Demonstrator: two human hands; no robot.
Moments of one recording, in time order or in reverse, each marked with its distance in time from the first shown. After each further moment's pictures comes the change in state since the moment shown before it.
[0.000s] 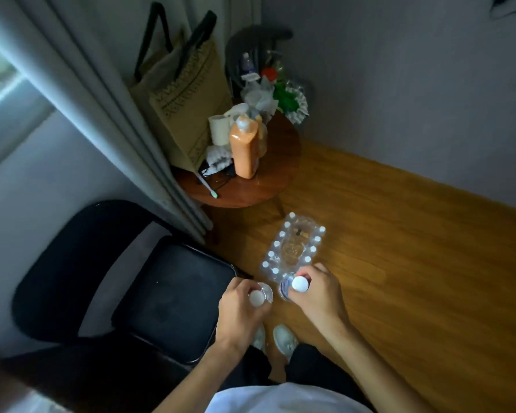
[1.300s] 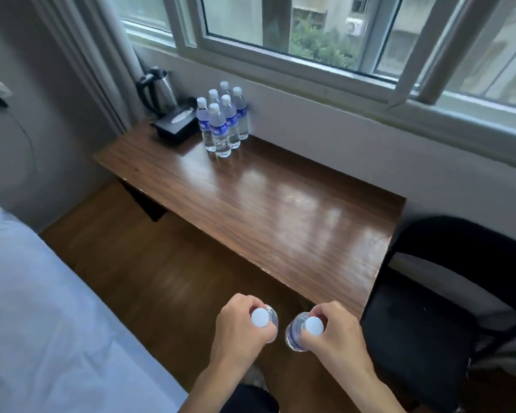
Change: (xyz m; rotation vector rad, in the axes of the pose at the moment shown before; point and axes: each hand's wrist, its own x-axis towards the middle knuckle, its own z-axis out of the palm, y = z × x) left_hand -0.492 -0.157 -0.016 -0.429 1.225 -1.084; right_hand -0.394 -0.121 0.157 -0.488 -1.050 -1.262
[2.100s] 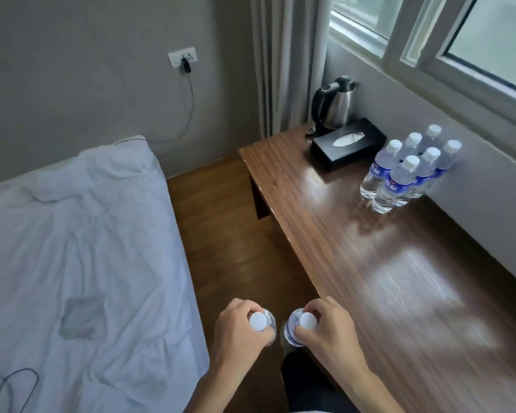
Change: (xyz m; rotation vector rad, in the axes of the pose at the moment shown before) left_hand 0.169 -0.152 -0.185 -0.037 0.339 -0.504; right_hand 0.197 -0.284 0.162 -0.187 -0.387 -0.441
